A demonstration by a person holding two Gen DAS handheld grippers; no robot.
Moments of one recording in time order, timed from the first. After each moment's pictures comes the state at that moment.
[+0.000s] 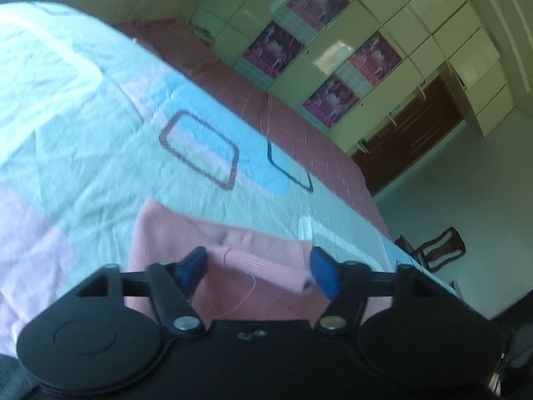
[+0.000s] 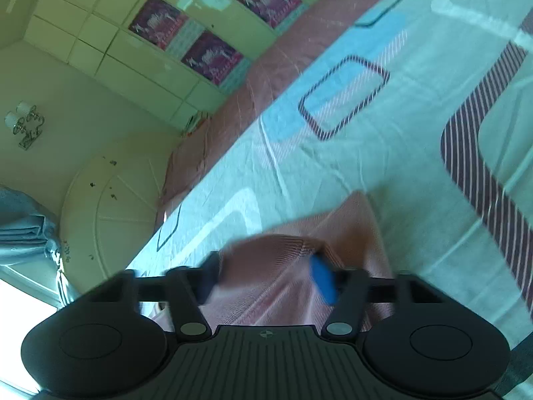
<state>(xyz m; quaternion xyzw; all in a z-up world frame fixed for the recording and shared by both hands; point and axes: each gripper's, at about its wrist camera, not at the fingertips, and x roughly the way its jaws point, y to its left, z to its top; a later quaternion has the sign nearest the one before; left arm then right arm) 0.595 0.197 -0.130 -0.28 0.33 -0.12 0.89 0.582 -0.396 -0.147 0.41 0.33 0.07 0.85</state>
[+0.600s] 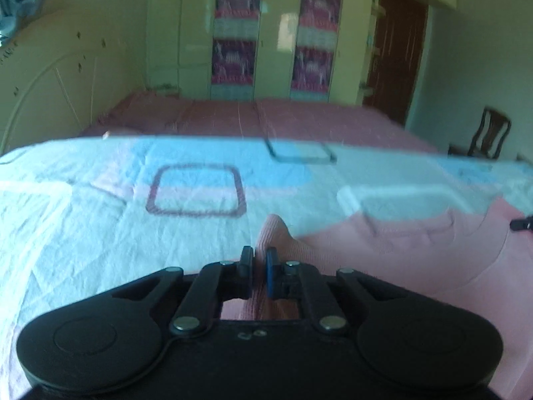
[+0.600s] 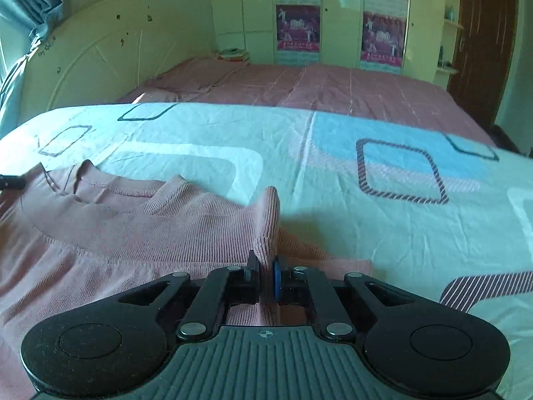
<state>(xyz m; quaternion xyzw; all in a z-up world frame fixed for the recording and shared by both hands) 0.596 0.147 -0.125 -0.01 0.27 -0.11 0.96 0.592 -0.307 -0.146 0.00 0.35 0.10 0.93</state>
